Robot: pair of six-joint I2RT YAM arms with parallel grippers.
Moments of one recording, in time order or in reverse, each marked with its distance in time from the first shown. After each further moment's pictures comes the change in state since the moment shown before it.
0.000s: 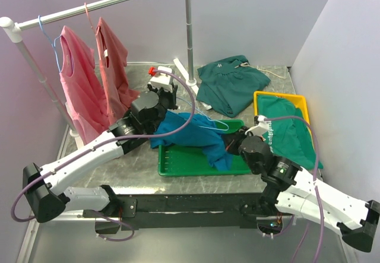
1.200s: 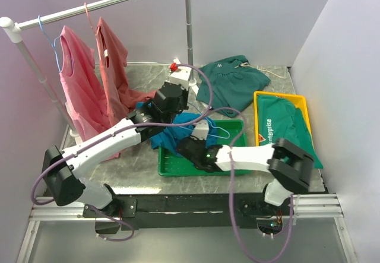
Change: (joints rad) left arm -0.015 0.211 0.161 -0.193 0.006 -0.066; right arm 0.195 0.971 0.280 0.195 0.115 0.003
